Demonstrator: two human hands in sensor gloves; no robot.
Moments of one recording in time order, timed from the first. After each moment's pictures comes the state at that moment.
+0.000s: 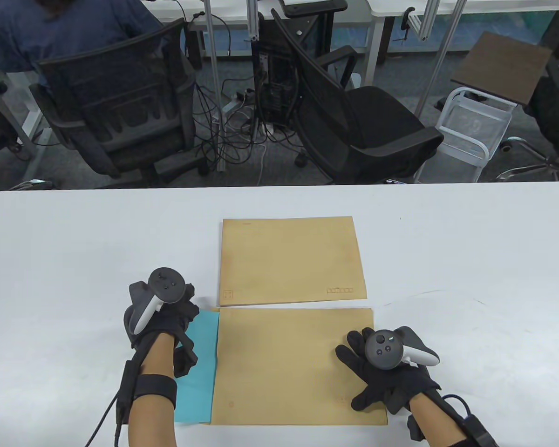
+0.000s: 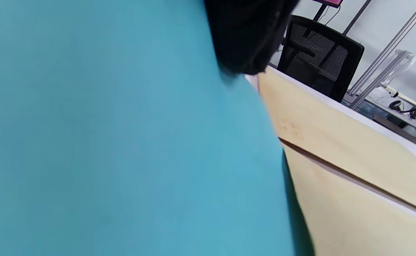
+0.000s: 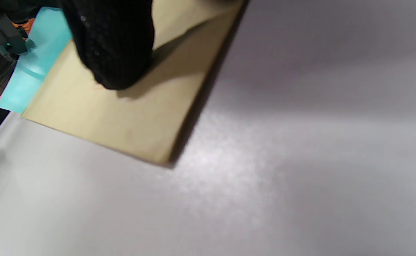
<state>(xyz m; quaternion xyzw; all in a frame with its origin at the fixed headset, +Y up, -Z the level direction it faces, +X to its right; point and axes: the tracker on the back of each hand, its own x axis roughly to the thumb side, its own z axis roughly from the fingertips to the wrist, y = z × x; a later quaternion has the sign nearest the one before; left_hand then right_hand) -0.244 -0.737 -0.348 -0.15 0.07 0.19 0.97 0.193 -0.809 -0.260 0.27 0.39 0.86 0.20</state>
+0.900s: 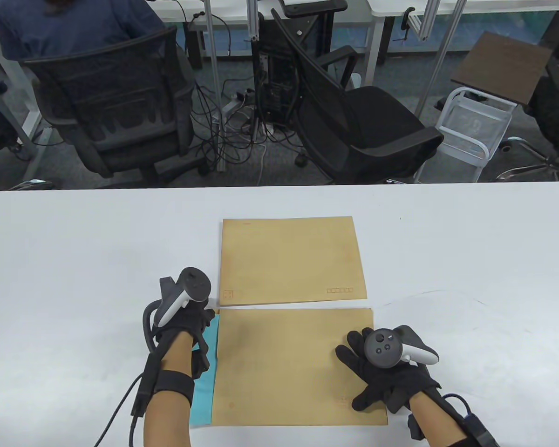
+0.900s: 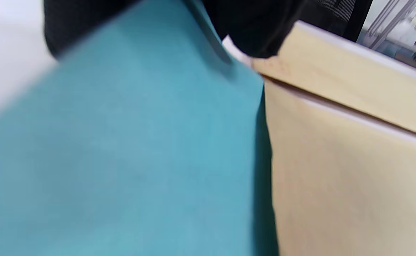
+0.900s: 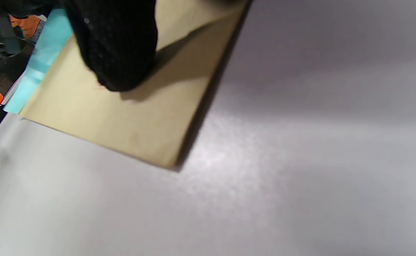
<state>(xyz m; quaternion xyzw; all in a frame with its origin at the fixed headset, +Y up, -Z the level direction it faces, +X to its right) -0.210 -0.745 -0.350 -0.27 0.06 0.13 0.95 0.193 -0.809 -0.262 0.26 0.39 0.86 0.20</state>
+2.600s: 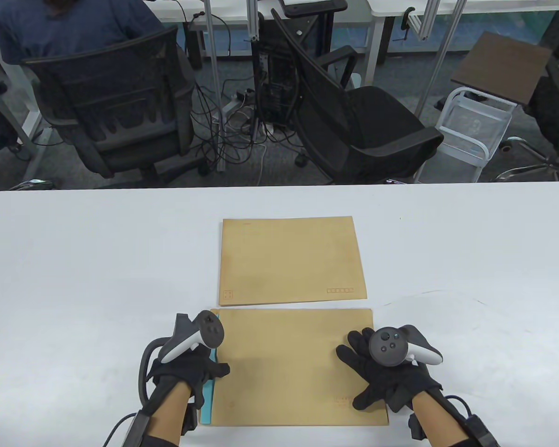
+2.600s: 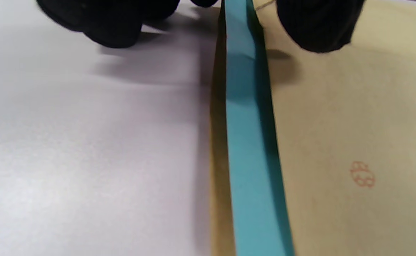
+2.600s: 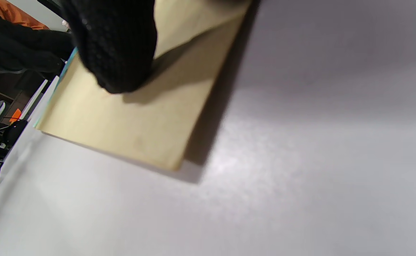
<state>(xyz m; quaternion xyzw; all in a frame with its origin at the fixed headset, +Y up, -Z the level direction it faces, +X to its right) -0.186 -0.753 -0.274 -0.36 -0.01 0.02 0.93 0.198 -0.809 -0.263 0.27 0.39 0.85 0.23</state>
